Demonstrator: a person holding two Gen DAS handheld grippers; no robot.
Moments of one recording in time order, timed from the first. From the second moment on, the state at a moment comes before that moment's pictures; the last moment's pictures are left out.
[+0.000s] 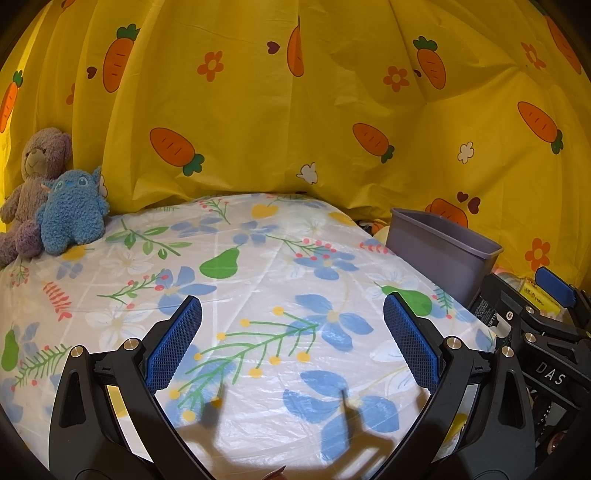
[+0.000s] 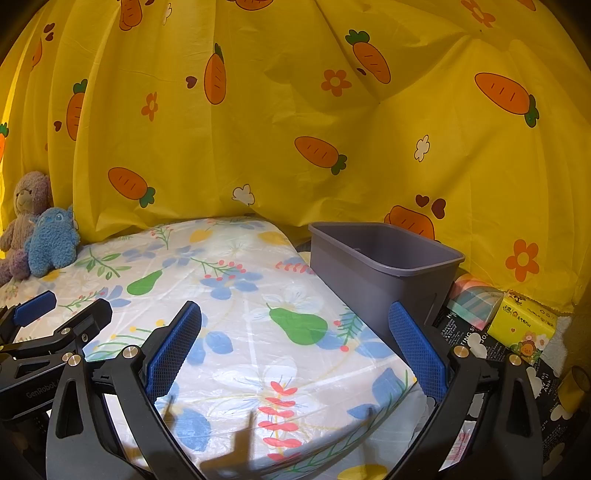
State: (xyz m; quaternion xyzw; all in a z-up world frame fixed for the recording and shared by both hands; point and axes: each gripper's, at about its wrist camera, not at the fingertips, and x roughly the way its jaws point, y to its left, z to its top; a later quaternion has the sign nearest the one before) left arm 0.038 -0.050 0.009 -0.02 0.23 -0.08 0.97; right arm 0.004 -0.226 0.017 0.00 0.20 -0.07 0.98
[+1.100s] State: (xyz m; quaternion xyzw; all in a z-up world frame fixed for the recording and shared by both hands) left arm 0.039 -0.050 0.012 -0.02 0.23 -0.08 0.97; right arm 0.005 -0.227 0.019 0.00 0.19 -0.07 0.98
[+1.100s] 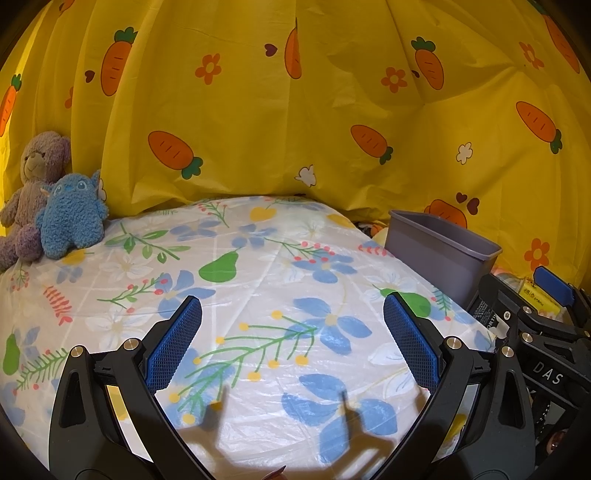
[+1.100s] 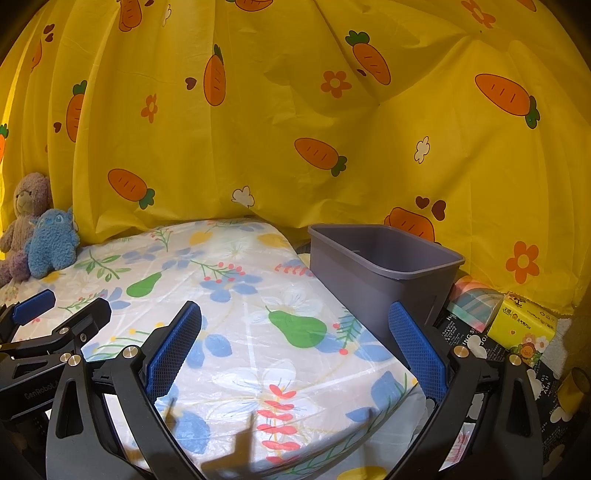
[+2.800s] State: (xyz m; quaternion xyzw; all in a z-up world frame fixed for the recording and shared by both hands) left arm 0.037 -0.048 0.014 -0.01 0.21 -0.08 0.98; right arm 0.010 -0.237 0.019 0.01 0.19 -0.08 0.98
